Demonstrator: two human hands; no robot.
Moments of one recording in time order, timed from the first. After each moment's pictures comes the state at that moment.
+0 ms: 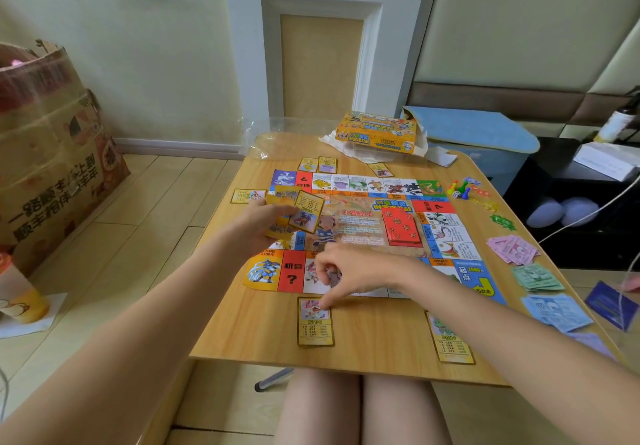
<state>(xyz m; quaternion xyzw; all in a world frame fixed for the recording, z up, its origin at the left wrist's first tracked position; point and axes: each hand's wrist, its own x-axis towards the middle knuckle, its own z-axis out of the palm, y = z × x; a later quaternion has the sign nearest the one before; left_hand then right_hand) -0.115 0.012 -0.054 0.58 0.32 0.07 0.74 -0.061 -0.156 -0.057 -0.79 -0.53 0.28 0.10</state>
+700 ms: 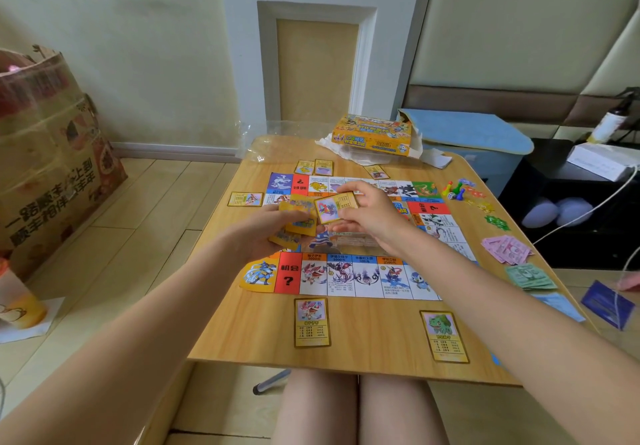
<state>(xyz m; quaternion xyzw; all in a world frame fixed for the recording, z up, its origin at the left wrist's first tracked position) -0.124 -0.007 -0.038 0.60 0.28 -0.01 0.75 -0.027 -0.152 -0.038 -0.73 -0.21 0.27 0.60</state>
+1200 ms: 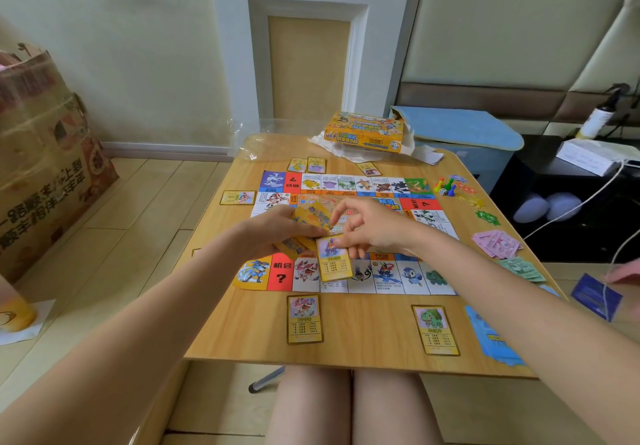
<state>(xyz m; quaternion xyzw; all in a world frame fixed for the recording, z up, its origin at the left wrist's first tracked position) -0.116 -0.018 -0.039 0.73 0.22 -0.09 0.64 -0.031 -0.181 -0.029 -0.79 -0.35 0.33 0.39</state>
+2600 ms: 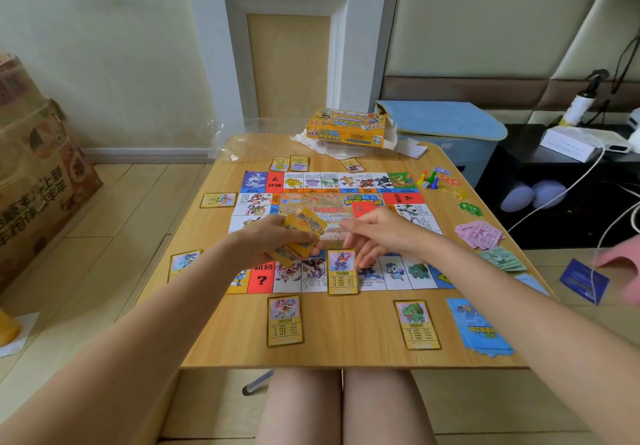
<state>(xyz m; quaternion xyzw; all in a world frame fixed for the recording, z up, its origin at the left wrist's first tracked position) -0.101 -0.029 -0.062 0.71 0.23 -0.10 0.66 -0.011 -0.219 -0.048 -0.78 -0.27 0.34 0.45</state>
